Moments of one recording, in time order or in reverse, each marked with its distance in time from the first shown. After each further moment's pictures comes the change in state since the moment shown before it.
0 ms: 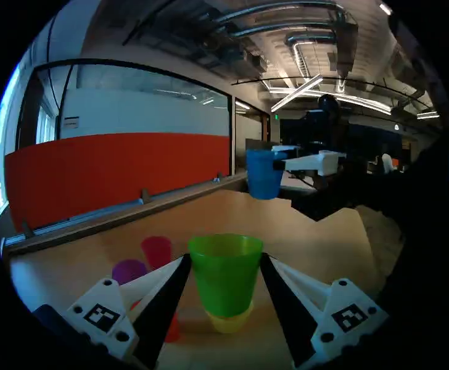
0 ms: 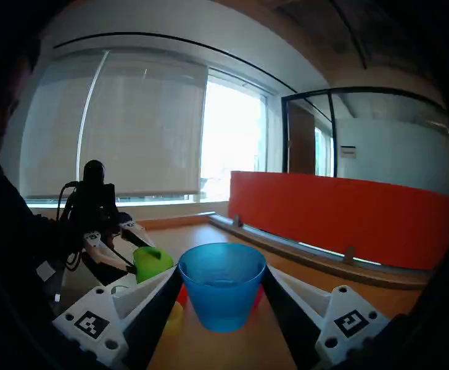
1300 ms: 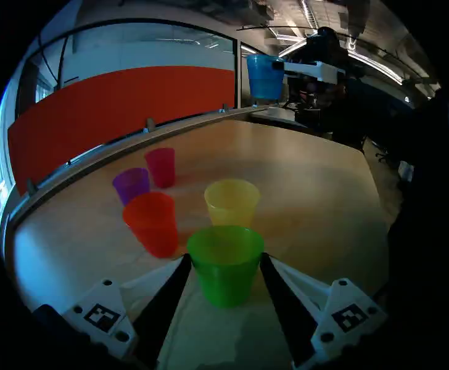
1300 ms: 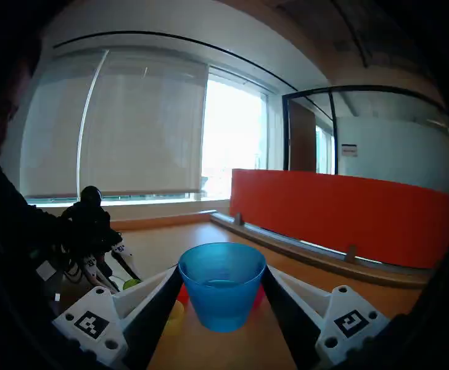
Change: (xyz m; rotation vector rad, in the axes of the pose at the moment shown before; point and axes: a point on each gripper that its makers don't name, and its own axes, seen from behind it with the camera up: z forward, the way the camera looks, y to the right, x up) left arm -0.131 0.000 -0.044 0.029 -0.327 -0.007; right arm -0.007 0.000 0.004 0.004 -0.009 0.001
